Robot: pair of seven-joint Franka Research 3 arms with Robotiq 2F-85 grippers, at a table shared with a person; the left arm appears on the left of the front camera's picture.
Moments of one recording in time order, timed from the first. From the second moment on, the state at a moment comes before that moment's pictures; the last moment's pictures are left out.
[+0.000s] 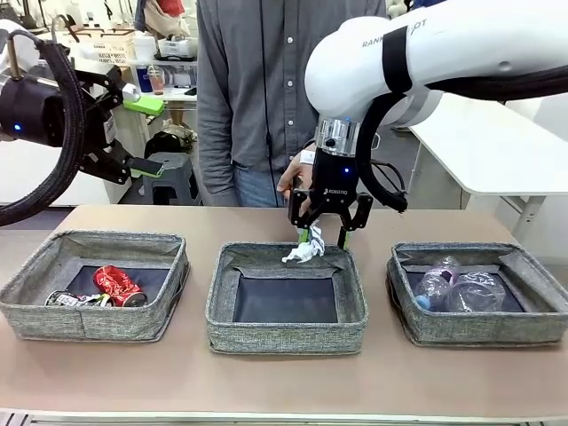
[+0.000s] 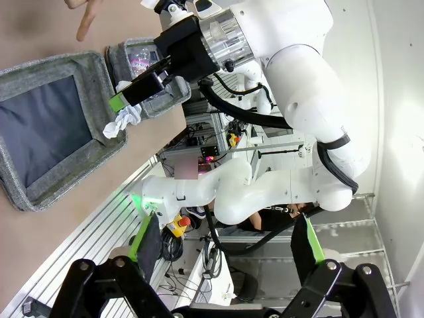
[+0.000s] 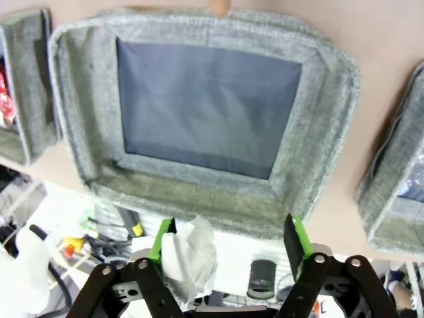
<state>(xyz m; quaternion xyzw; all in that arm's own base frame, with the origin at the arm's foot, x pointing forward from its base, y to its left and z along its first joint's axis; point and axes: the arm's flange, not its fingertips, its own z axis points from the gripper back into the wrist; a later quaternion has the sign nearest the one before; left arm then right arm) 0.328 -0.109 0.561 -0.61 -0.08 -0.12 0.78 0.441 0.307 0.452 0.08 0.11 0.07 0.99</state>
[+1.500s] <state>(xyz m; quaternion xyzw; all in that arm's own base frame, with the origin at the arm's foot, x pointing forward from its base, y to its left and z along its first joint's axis) 0.328 -0.109 0.561 -0.61 -0.08 -0.12 0.78 0.443 0.298 0.454 0.08 0.14 -0.01 0.99</state>
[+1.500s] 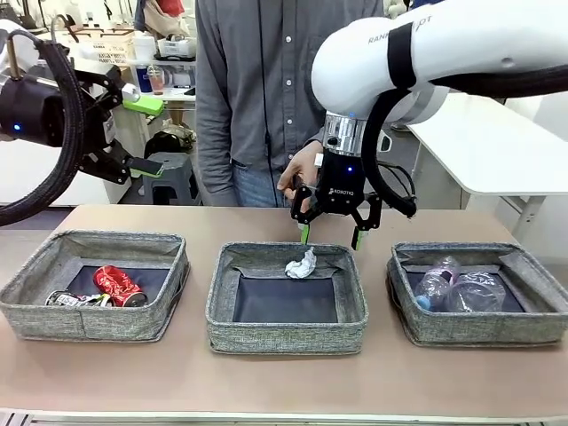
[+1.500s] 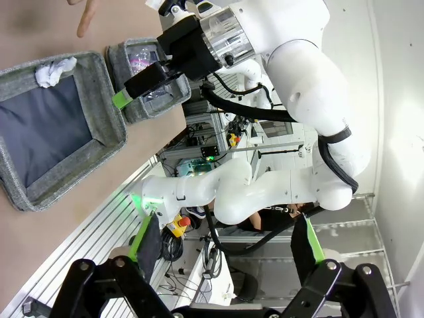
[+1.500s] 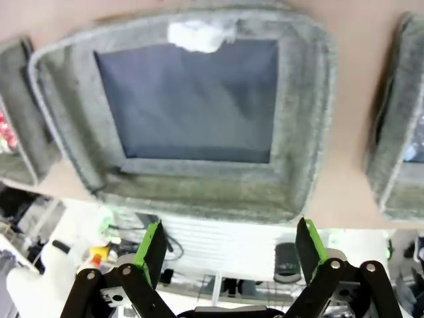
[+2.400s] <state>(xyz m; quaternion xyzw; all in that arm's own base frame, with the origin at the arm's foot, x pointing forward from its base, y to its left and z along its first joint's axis) 0.328 -0.109 0.561 -0.61 -0.08 -0.12 0.78 0.358 0.141 0.565 0.52 0.03 0.12 0.85</state>
